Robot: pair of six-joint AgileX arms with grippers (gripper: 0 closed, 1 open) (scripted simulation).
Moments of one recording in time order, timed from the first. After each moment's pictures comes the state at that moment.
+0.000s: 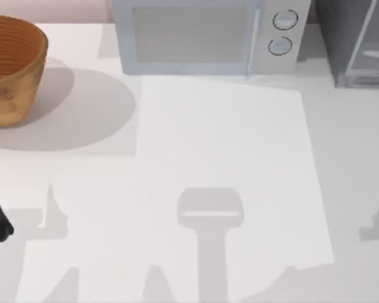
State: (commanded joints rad) left arm 0.00 0.00 0.00 0.00 0.00 0.00; right arm 0.00 0.00 0.00 0.00 0.00 0.00
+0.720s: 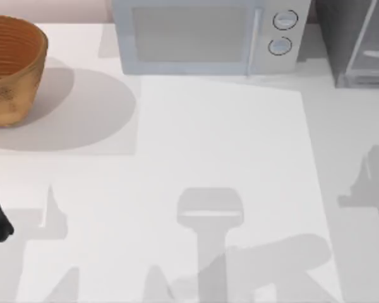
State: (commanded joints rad) left arm 0.00 0.00 0.00 0.00 0.00 0.00; right arm 0.18 0.47 0.15 0.37 0.18 0.01
